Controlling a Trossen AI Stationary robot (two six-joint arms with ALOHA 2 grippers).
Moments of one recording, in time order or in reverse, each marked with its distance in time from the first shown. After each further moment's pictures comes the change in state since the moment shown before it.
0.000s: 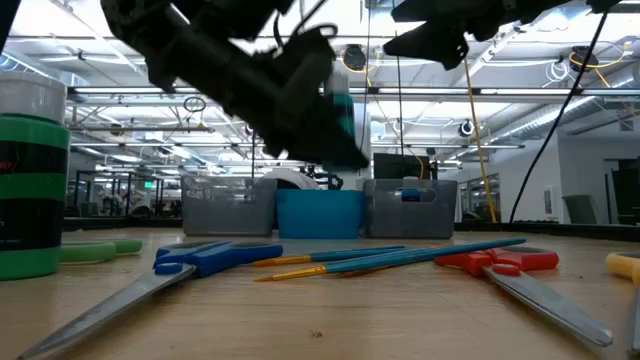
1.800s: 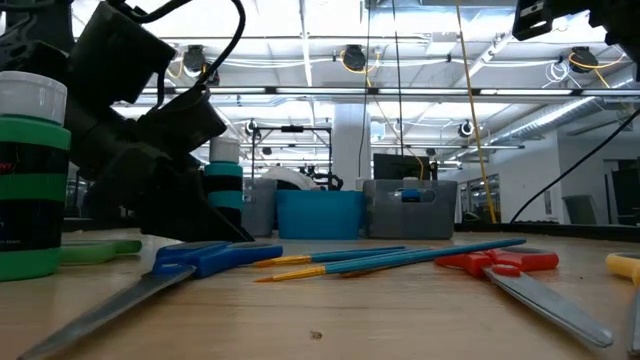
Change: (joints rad) left arm -0.146 -0.020 -0.453 0.325 -0.022 -0.053; right arm -0.070 -0.715 -0.534 0.376 -0.678 -0.184
